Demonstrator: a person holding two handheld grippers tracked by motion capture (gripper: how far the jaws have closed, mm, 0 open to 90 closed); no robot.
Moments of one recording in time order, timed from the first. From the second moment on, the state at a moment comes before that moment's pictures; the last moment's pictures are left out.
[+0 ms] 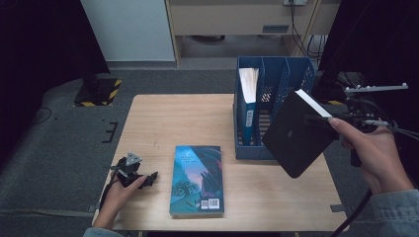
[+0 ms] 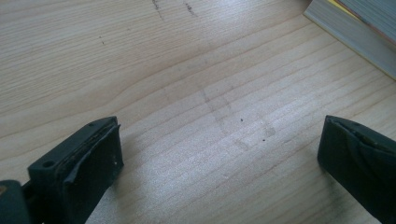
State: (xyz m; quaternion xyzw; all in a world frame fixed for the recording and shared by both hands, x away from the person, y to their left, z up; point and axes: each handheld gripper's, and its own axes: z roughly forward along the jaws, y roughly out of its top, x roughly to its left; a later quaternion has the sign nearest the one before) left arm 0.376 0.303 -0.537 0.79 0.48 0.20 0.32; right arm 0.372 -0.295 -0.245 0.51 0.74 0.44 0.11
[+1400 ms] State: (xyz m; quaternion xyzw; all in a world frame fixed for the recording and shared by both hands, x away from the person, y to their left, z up) left arm 0.379 0.302 -0.537 0.79 0.48 0.20 0.32; right arm 0.435 -0.337 -0.246 0.59 0.68 0.39 0.17
